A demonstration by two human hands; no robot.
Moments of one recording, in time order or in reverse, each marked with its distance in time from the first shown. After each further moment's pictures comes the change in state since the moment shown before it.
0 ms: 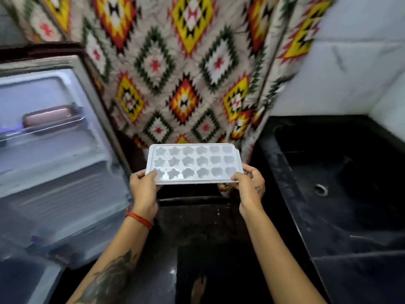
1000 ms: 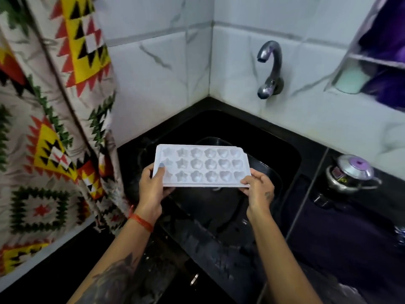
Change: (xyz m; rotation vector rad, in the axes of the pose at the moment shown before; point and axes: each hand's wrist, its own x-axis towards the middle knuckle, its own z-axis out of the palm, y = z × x) left_hand -0.080 -0.071 0.369 0.340 -1.003 -0.078; right_hand 0.167 -0.046 -0.226 0.304 0.815 -0.016
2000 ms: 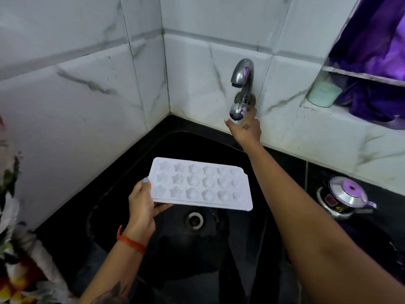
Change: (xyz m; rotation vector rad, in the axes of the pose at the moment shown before) left_hand 0.121 0.020 0.098 -0.009 -0.174 -0.145; right_hand 0.210 -0.139 0.106 -0.760 0.082 -0.392
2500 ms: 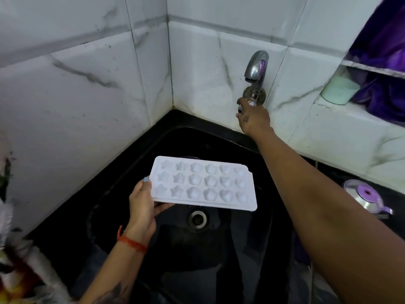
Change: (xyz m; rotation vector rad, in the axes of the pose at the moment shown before) left_hand 0.019 -0.004 -0.005 0.000 0.011 -0.030; right_hand 0.061 0.016 0.016 -0.582 -0.051 -0.361
